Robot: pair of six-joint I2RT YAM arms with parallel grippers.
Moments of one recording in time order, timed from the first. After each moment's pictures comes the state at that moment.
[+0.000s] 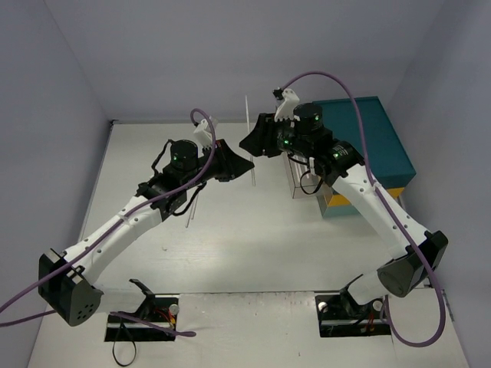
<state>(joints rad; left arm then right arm) -0.63 1.27 1.15 -0.04 0.29 -0.78 0.59 1.47 1.56 -0.40 -0.28 0.45</state>
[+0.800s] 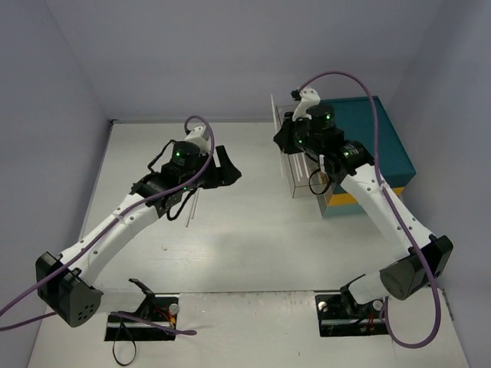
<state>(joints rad) -0.61 1.26 1.20 -0.38 0.09 -0.66 0.50 1.44 1.51 -0.47 -0.06 0.27</state>
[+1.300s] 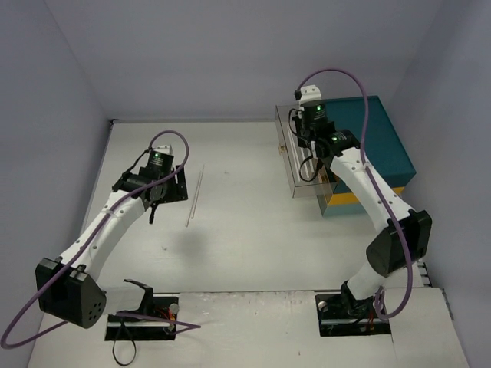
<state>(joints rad) -0.34 1.25 1.12 -0.80 -0.20 -0.41 0.41 1.59 1.56 -0.53 0.33 0.01</state>
